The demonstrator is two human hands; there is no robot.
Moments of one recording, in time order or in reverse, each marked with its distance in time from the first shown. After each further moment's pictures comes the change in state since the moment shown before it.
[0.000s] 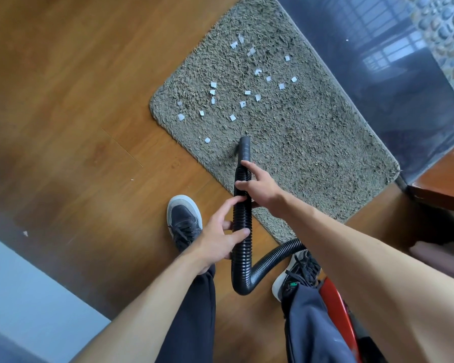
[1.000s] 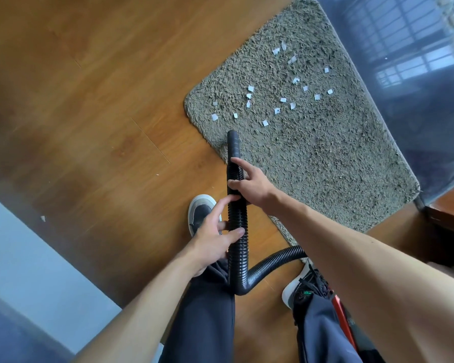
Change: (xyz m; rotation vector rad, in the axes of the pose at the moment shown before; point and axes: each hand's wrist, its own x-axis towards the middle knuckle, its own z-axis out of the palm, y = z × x) left_hand -0.021 -0.013 -0.073 -0.164 0.057 0.057; right_hand 0.025 -0.036 0.081 -0.165 -0.041 -0.102
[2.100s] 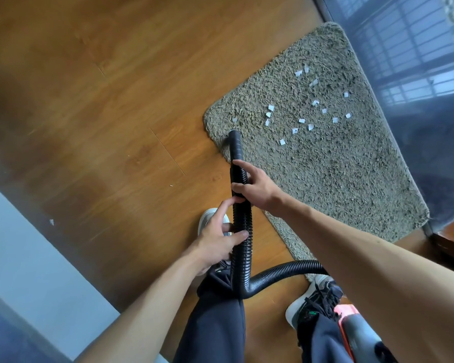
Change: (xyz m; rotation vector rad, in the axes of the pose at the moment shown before) left_hand 0.012 0.028 -0.038 -0.029 0.012 -0.016; right_hand 0.029 -0.042 0.015 -0.251 -0.036 -0.100
